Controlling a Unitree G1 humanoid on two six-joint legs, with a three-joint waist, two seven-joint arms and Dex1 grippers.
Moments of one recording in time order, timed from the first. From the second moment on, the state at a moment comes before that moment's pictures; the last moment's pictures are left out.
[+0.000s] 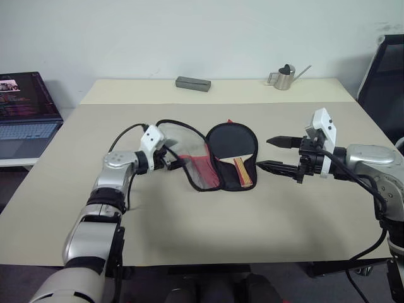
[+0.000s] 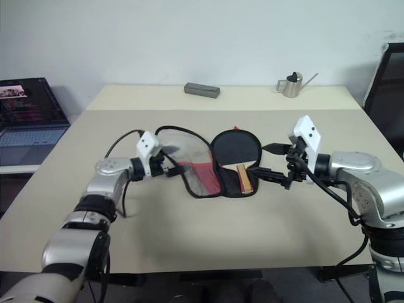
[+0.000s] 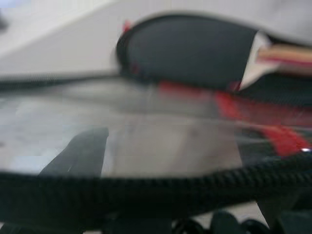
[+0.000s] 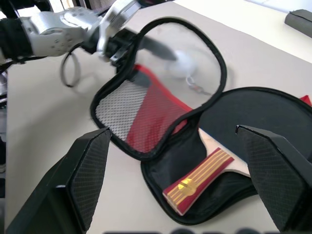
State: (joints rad) left arm -0.95 0.47 -0.01 1.00 -0.09 -0.14 -1.06; right arm -0.56 -0.78 -0.09 -0.35 0.65 0.90 0.88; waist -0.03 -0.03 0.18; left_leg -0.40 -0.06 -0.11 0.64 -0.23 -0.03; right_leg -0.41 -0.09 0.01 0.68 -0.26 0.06
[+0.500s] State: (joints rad) left arm -1.11 0.23 -0.07 1.23 0.01 -0.23 -1.05; right arm -0.49 -0.82 -0.14 -0.43 0.74 0.96 0.83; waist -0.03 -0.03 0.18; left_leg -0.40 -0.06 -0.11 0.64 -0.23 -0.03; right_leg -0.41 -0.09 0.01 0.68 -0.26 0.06
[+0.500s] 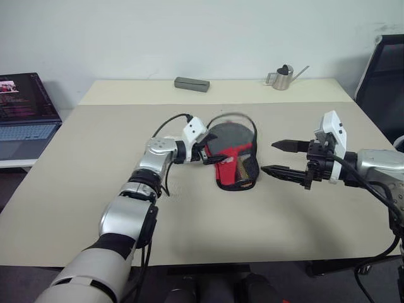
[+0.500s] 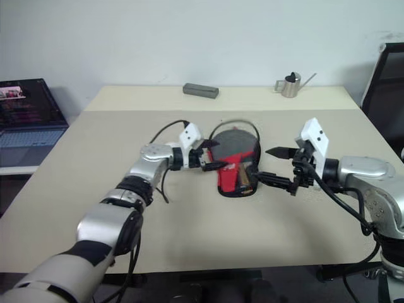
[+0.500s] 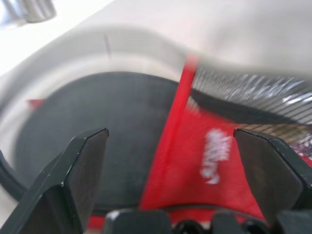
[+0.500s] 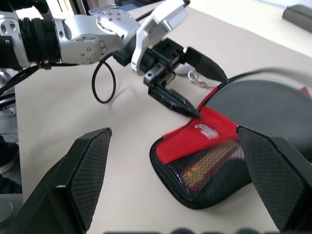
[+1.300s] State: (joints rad) left arm -0.86 0.45 0.03 0.68 -0.17 -0.02 -1.28; right arm -0.61 -0.51 -0.08 -0.12 0.66 1.04 0.48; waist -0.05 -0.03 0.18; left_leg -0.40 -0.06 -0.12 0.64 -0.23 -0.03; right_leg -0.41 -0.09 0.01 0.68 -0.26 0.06
